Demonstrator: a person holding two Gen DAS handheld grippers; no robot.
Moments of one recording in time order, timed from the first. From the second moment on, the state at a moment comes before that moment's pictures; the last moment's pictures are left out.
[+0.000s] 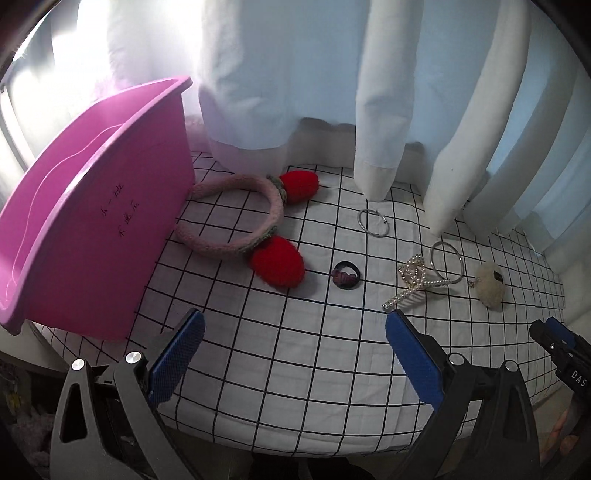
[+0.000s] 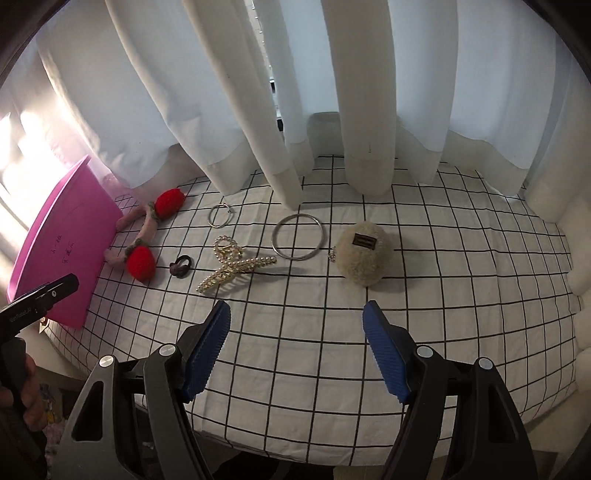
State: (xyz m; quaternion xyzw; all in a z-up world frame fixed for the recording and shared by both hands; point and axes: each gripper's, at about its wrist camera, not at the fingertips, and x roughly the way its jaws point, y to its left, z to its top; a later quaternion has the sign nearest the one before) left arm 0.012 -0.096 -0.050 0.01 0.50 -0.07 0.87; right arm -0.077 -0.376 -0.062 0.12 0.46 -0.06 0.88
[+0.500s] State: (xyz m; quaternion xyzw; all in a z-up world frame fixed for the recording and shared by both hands) left arm 0.037 -0.143 -0.127 0.00 0.51 -0.10 0.85; right arm -0.062 -0.417 -0.116 0.13 0.45 -0.07 0.88
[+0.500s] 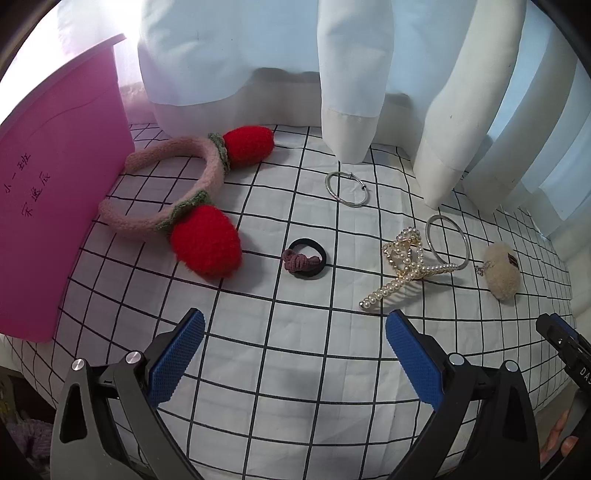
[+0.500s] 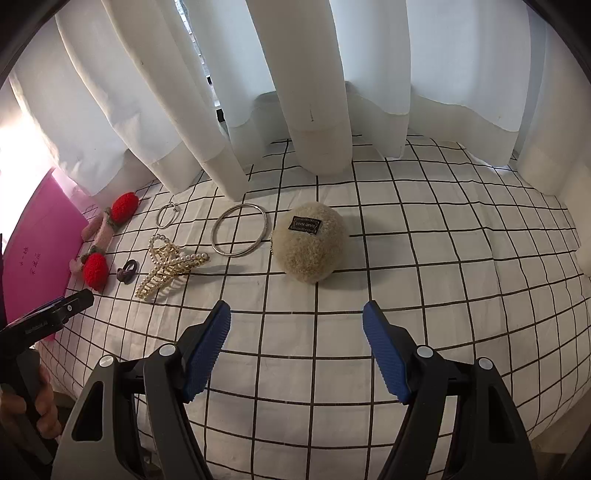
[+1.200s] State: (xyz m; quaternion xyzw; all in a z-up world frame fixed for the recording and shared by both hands) left arm 0.086 -0.167 -0.168 0.02 0.51 -0.07 0.85; right arm -0.017 -0.434 -0.149 0.12 0.47 -0.08 0.87
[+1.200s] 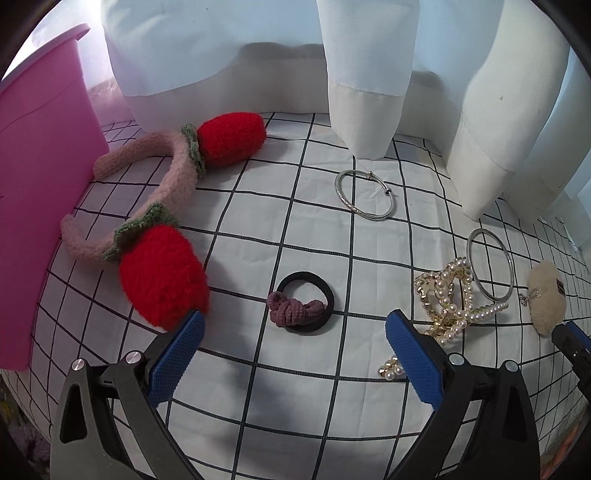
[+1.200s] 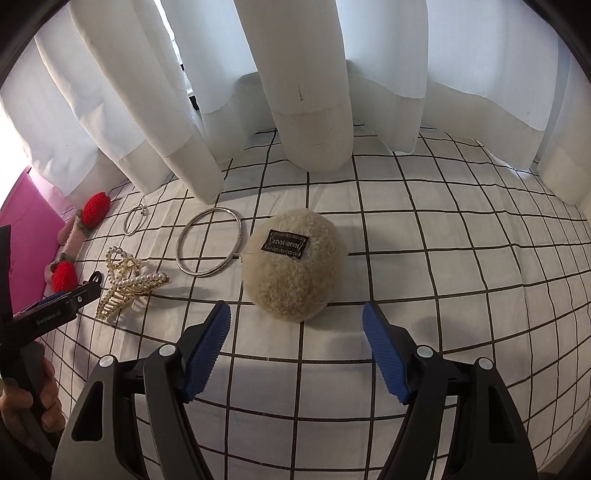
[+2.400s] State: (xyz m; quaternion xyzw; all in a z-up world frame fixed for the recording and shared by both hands) left arm 0.100 -0.184 -0.187 0.03 0.48 -0.07 0.87; right arm 0.033 -0.421 -0.176 0.04 0.48 -0.10 0.87
